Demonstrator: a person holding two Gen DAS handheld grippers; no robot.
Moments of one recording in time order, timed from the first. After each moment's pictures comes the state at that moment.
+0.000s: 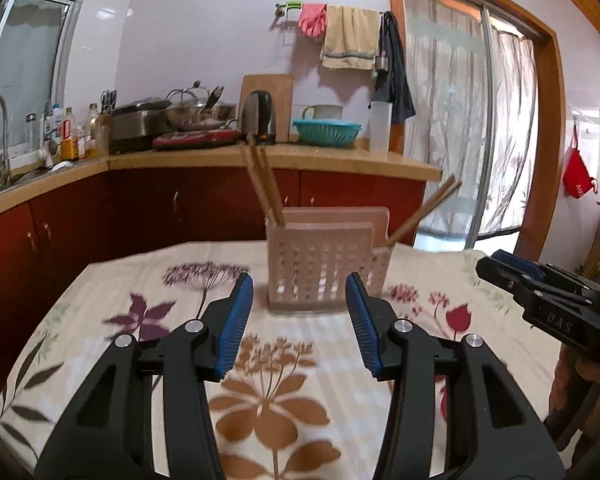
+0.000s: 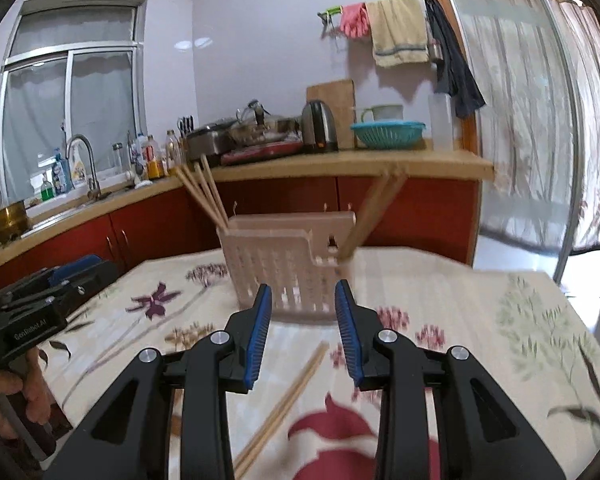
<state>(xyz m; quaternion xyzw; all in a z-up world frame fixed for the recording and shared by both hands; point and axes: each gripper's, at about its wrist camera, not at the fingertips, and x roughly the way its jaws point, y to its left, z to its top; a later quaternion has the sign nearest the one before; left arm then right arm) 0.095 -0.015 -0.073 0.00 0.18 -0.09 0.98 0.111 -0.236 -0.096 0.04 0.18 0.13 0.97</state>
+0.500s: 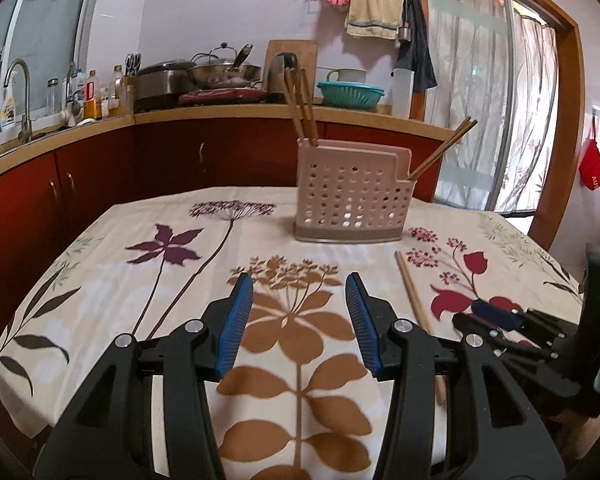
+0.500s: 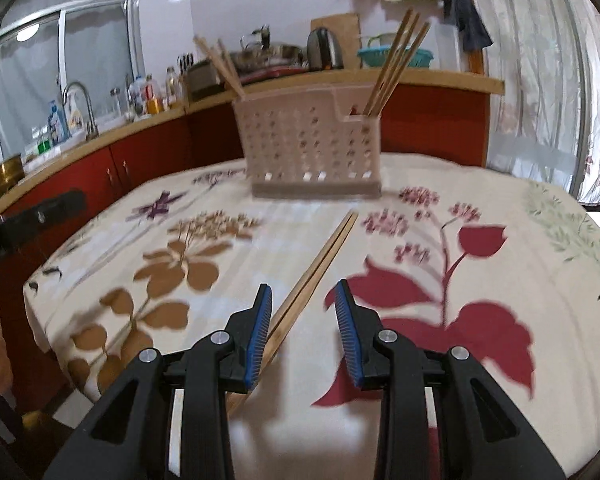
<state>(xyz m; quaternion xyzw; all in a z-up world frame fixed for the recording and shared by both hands) 0.055 0.009 -0.123 -0.01 0.24 -0.06 0.97 0.085 -0.199 -0.193 0.03 0.28 0.14 0.95</state>
